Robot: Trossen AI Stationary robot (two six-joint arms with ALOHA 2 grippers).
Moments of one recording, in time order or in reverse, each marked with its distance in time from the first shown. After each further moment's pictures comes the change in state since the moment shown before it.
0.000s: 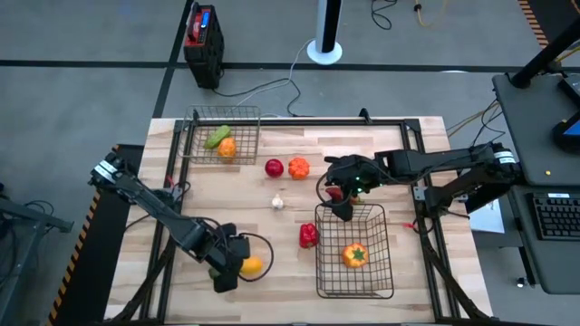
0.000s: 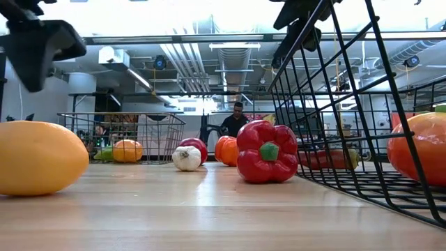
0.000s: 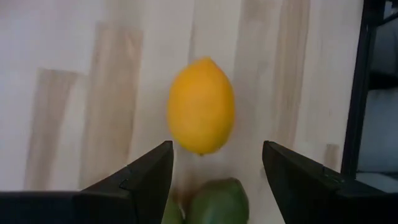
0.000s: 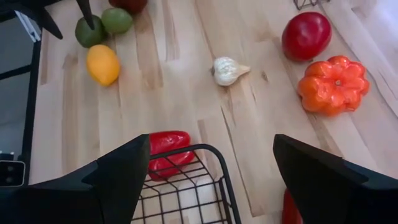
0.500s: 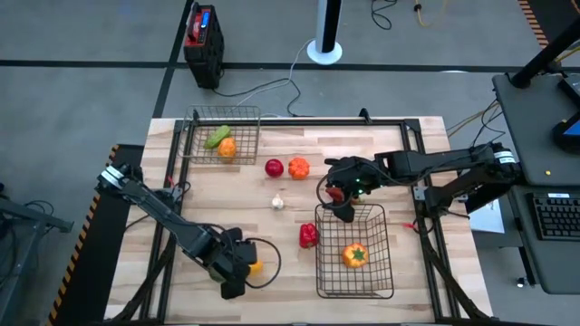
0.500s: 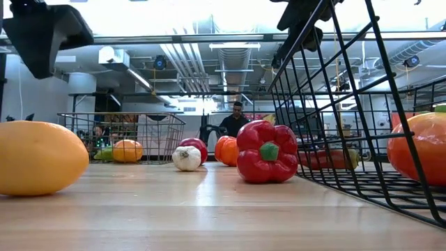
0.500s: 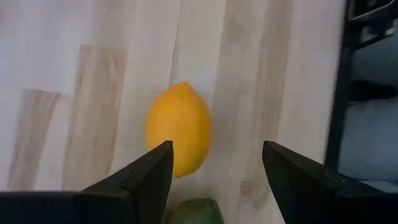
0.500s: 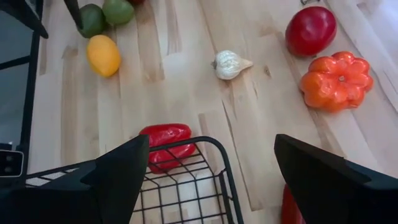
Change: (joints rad) left arm -0.005 0.096 0.132 -0.040 -0.024 -0.012; right arm 0.013 0.000 -0.001 -0.016 -0.001 -0.016
